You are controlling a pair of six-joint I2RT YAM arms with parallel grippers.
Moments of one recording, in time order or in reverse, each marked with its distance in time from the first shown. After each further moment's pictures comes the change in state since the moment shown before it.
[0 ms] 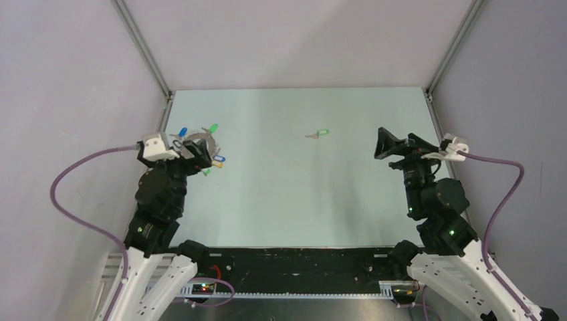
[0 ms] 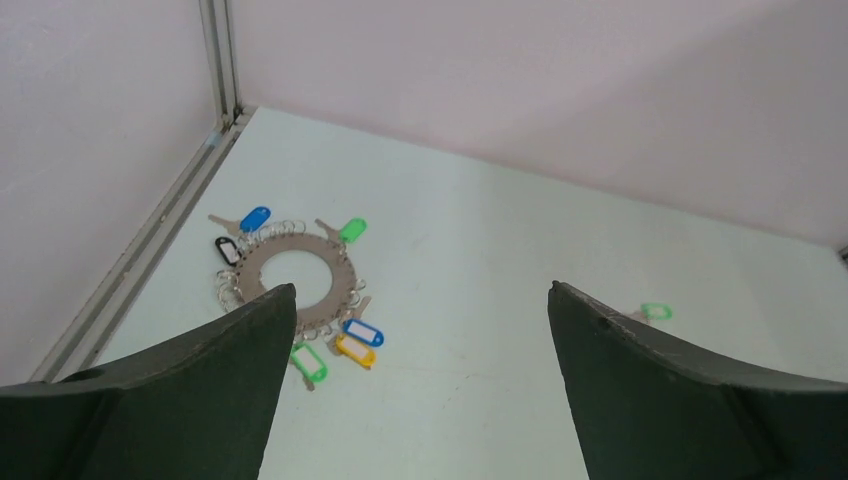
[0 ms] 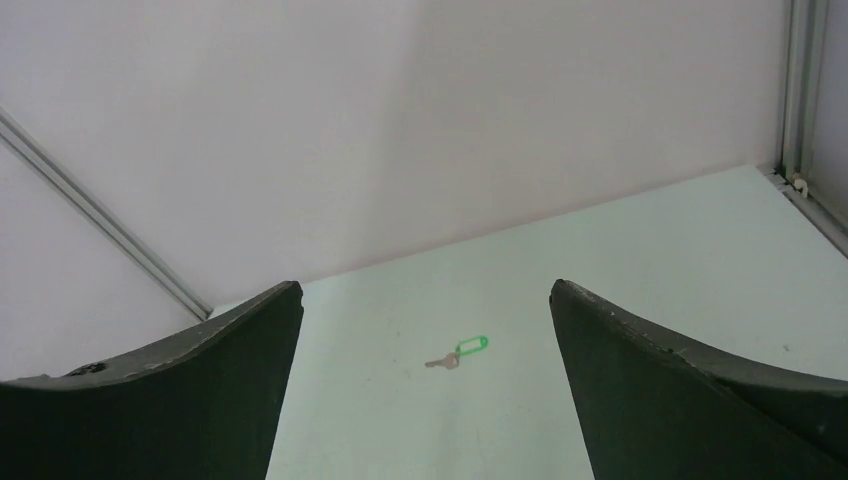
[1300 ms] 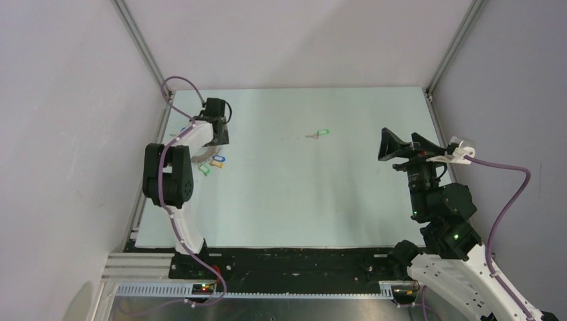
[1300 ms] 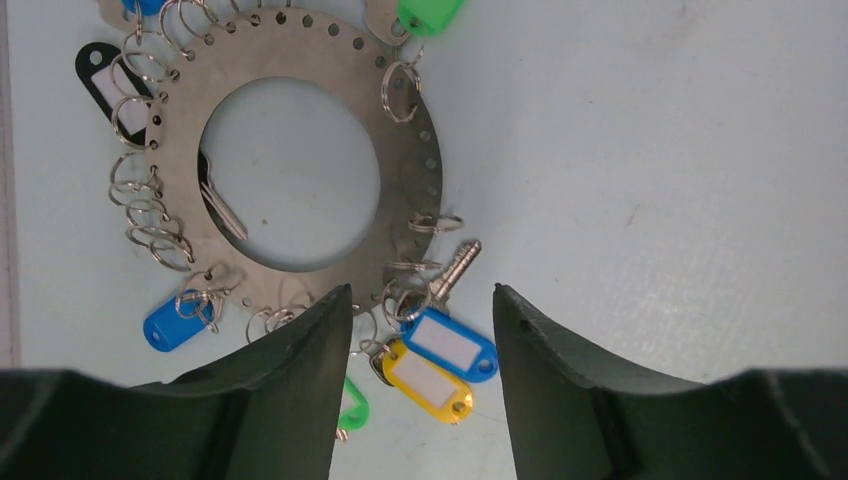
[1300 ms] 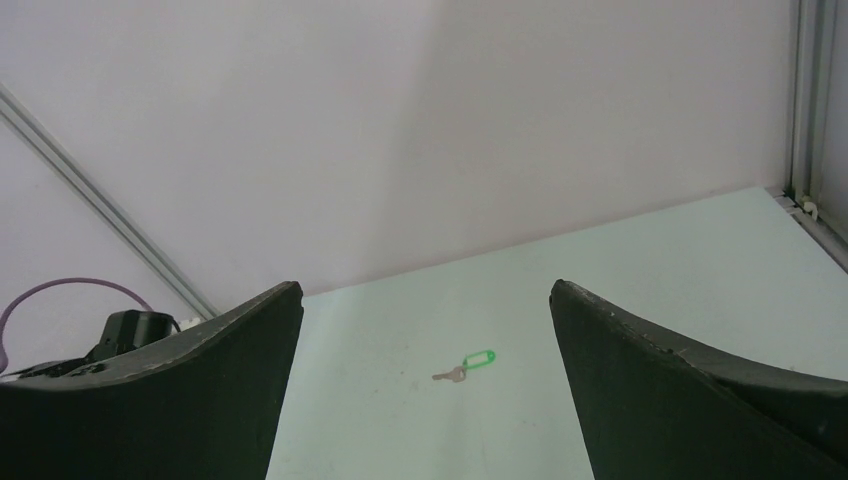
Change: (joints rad) left arm 0.238 1.421 0.535 -0.136 0.078 0.018; right arm -0.002 -0.018 0.000 0.018 -0.024 -0.026
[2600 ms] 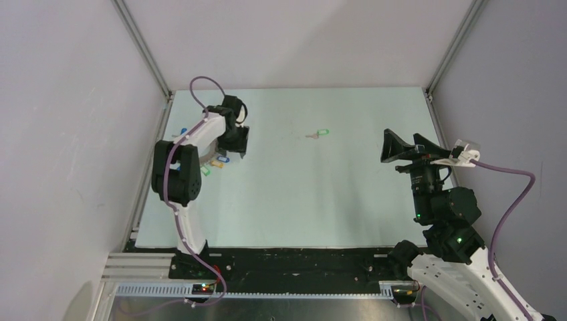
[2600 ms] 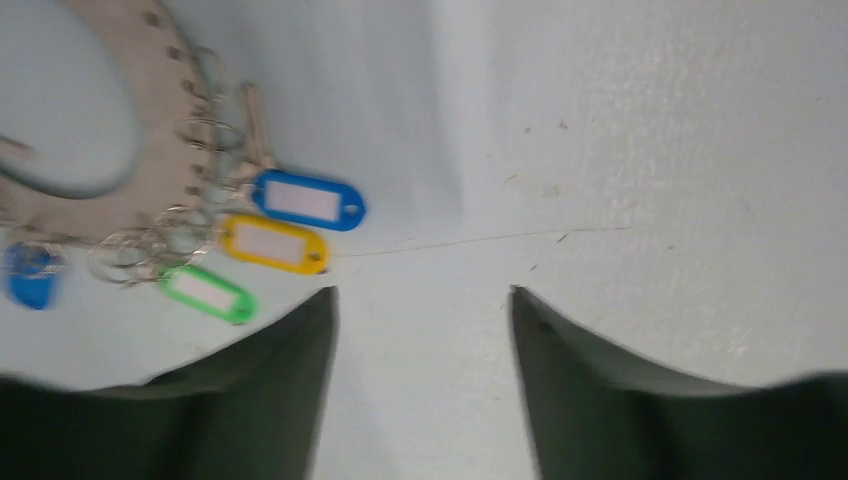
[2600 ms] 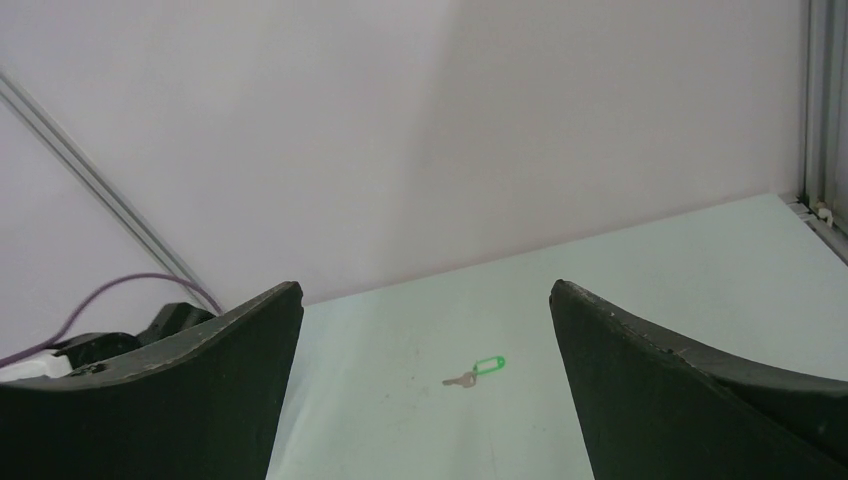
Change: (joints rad) left arm -0.099 0.095 0.192 -0.420 0.286 0.100; right arm -0.004 -0.030 0.000 -0.004 -0.015 0.006
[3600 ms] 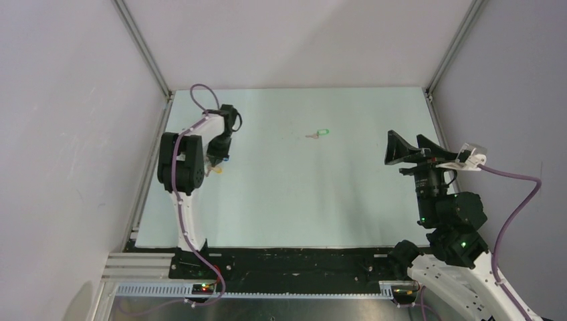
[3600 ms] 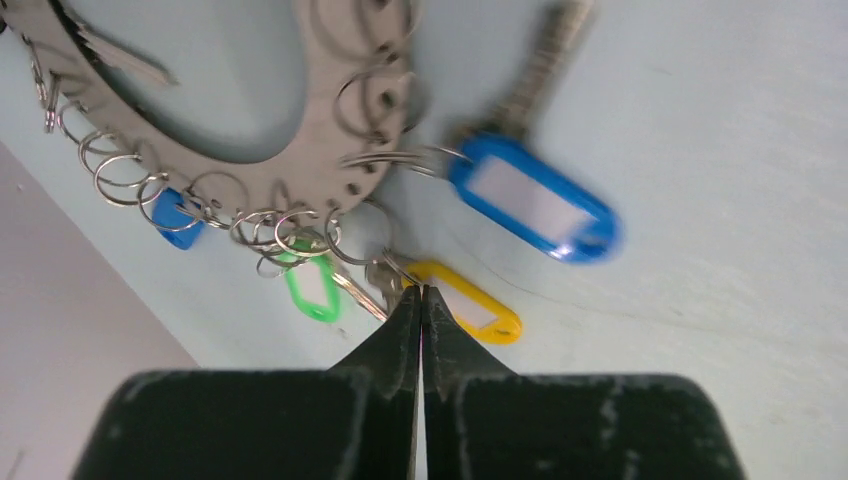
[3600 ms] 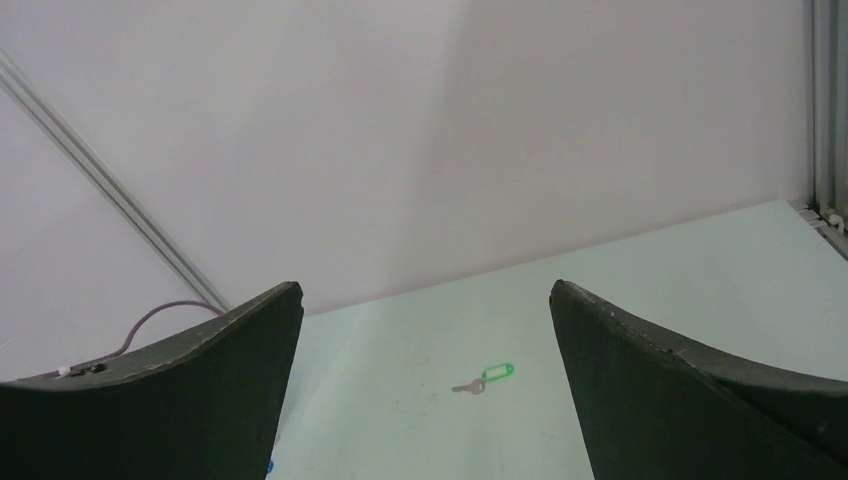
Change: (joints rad) left arm 0.084 0.128 0.023 -0.080 -0.304 0.064; right arm -0.002 -0.041 0.000 -0.008 -0.015 0.010
